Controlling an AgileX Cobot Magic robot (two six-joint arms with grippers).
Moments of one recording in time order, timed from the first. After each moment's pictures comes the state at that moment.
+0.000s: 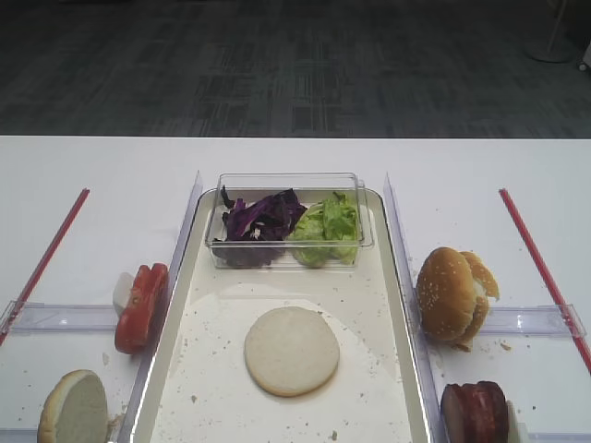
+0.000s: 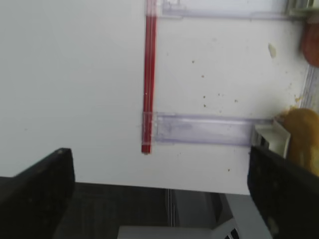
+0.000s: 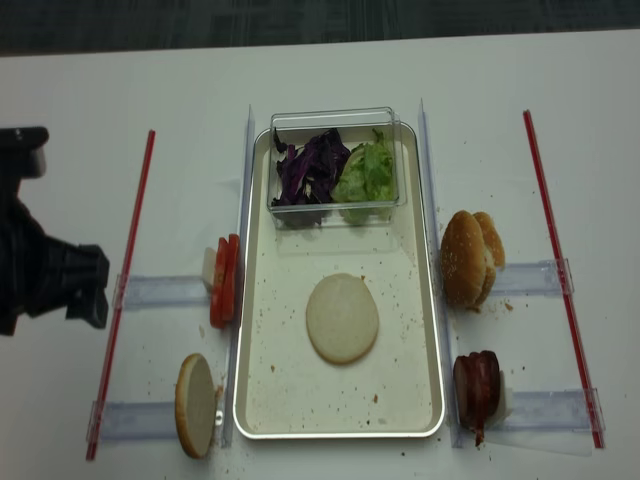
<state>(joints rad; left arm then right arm) 0.02 1.22 -0.88 0.07 1.22 -0.10 -0.02 -0.02 -0.48 0.14 1.13 -0.05</state>
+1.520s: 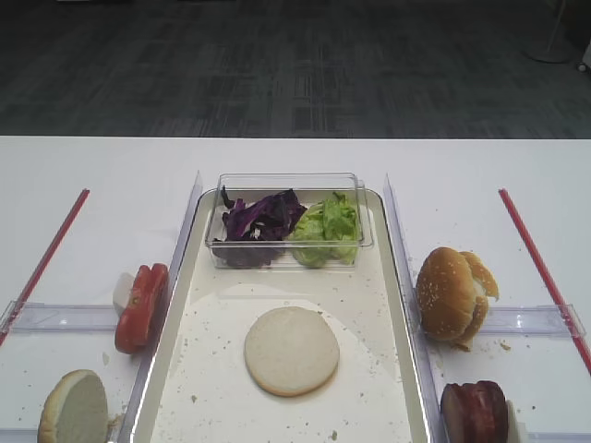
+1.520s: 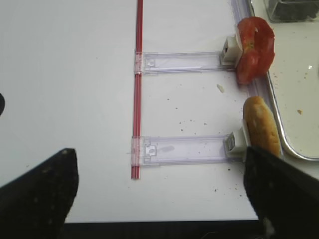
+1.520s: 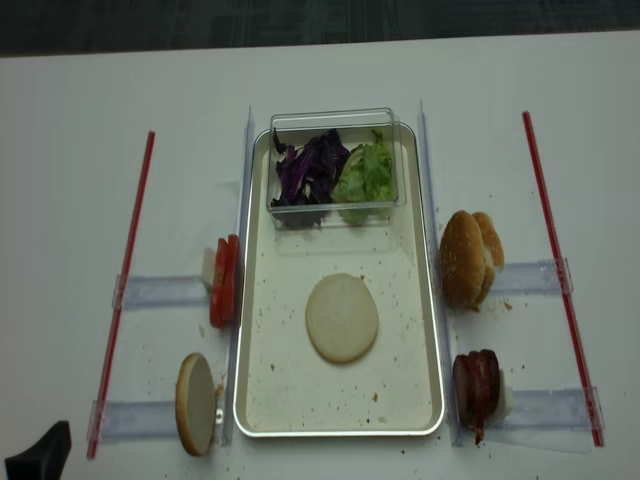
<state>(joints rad) 0.02 0.11 -0.49 0.01 1.20 -0.04 -0.02 -0.02 -0.48 0.14 1.13 -0.05</state>
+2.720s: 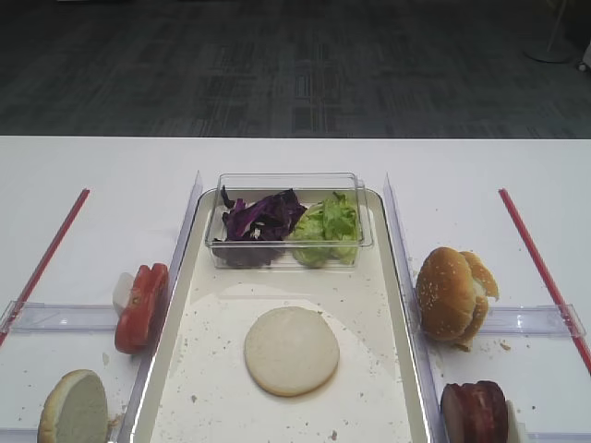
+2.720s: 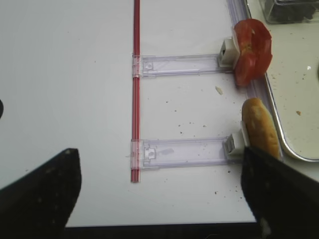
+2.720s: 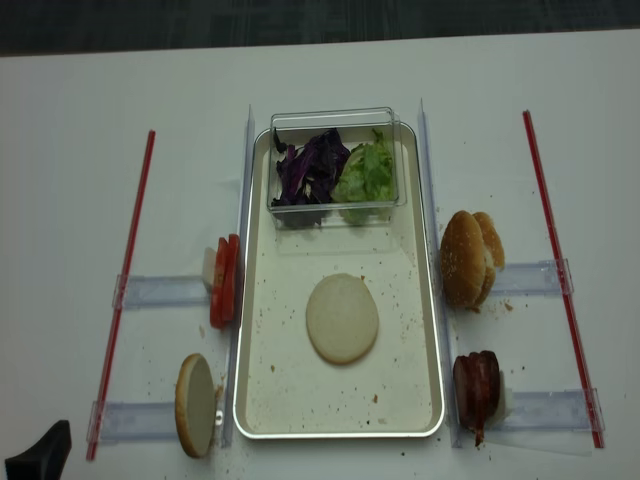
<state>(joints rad) 0.02 0.11 -0.48 0.00 1.18 -0.03 -0.02 -0.02 -0.48 0.14 1.13 -0.05</state>
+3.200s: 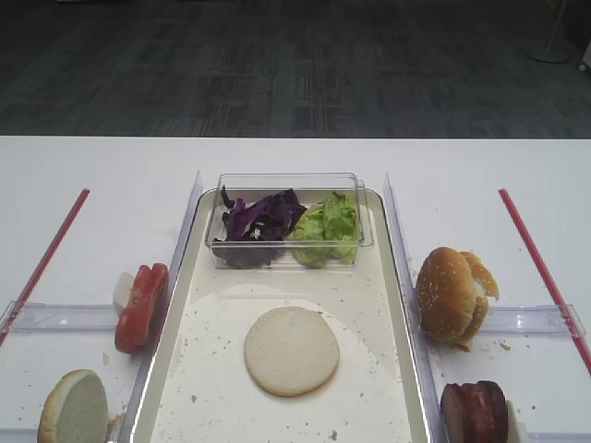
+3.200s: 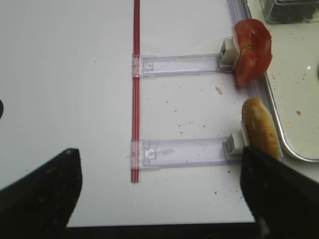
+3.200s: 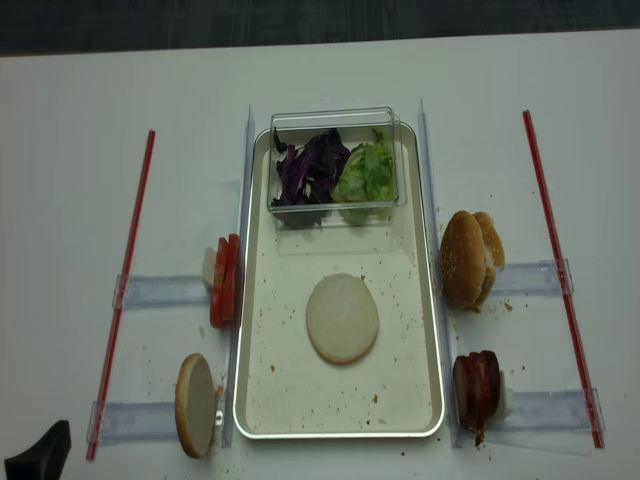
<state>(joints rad) 0.02 0.11 -0.48 0.00 1.18 -0.03 -0.02 -0.02 -0.48 0.14 1.13 -0.05</state>
